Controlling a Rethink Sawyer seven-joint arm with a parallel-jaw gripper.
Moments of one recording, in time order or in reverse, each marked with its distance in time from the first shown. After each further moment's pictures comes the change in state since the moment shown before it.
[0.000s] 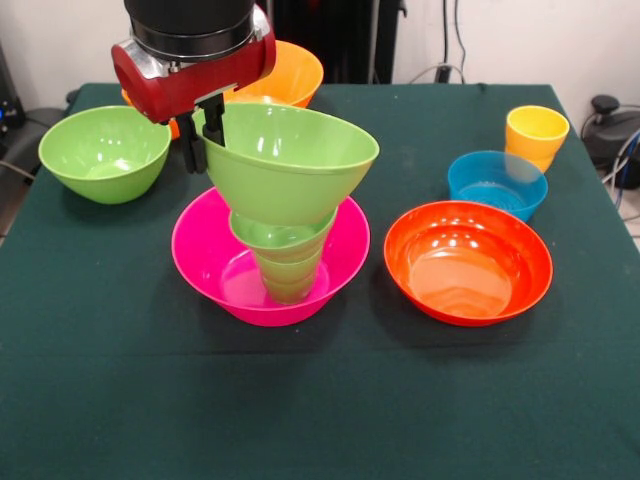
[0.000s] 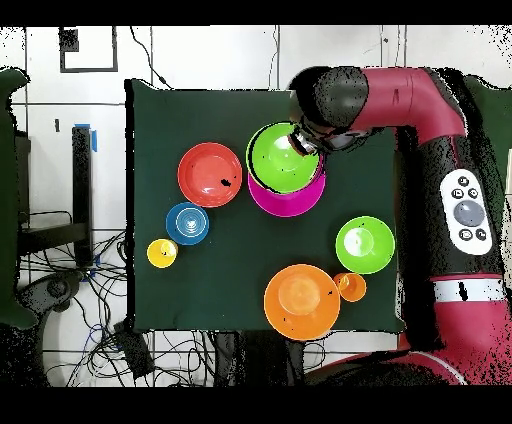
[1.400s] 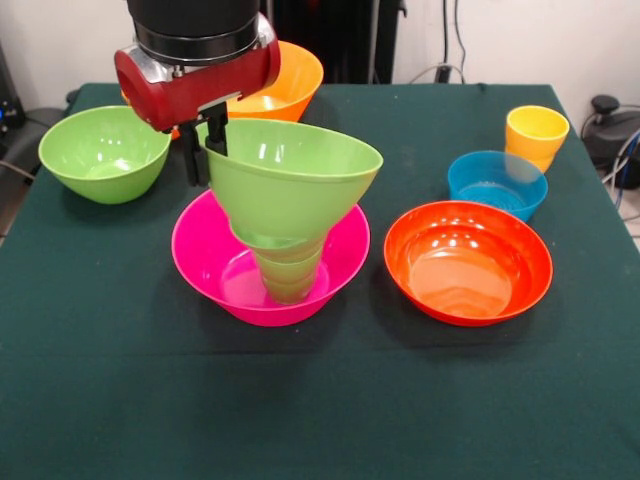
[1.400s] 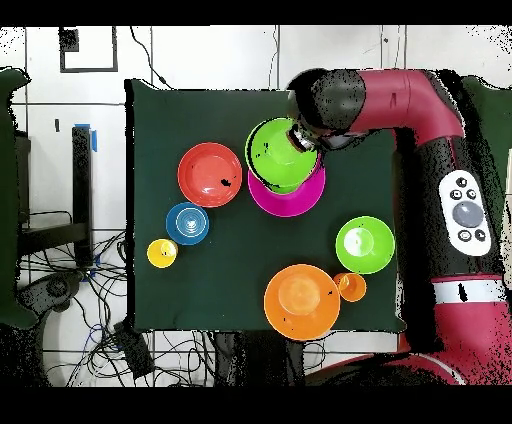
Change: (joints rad) arm -0.001 -0.007 0.000 0.019 0.000 -0.071 0.000
